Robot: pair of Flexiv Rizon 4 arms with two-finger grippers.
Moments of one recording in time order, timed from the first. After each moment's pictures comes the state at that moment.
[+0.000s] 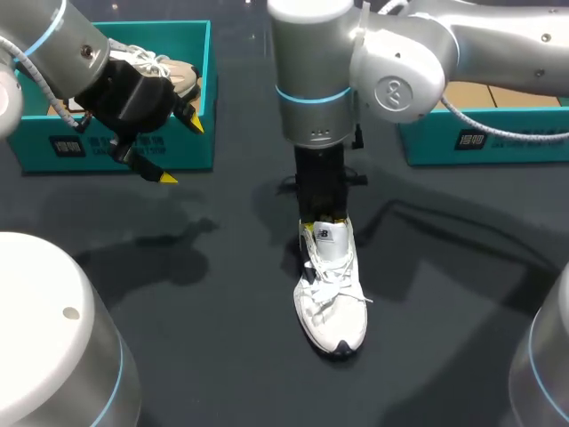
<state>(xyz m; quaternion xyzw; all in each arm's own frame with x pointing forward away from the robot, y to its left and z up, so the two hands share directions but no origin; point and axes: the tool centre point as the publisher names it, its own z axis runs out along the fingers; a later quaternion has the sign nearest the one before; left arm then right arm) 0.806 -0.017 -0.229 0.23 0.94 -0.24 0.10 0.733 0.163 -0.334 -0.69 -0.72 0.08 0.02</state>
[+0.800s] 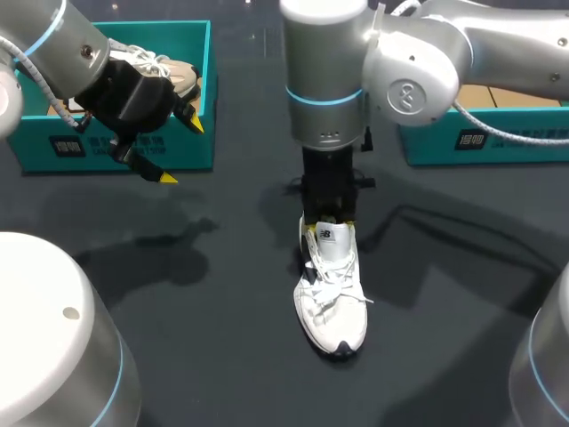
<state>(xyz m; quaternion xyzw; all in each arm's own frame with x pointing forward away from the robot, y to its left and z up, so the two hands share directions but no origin) 0.806 -0.017 -0.229 0.23 0.94 -0.24 0.10 0.726 0.155 -0.330 -0.70 -0.71 0.07 0.03</state>
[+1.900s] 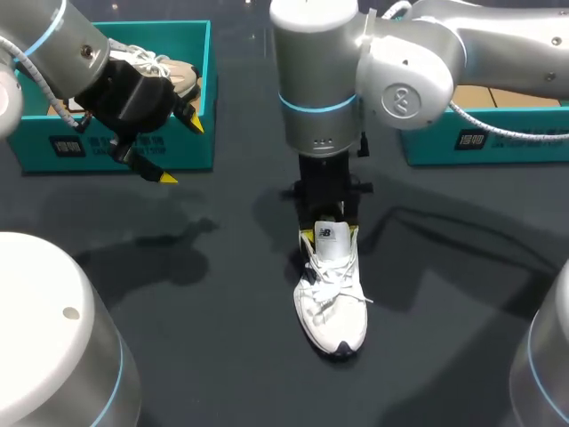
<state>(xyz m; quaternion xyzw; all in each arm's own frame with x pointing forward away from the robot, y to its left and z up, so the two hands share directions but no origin) 0.806 -0.017 -0.229 0.23 0.94 -0.24 0.10 0.717 0.157 -0.331 -0.71 -0.70 0.07 0.01</state>
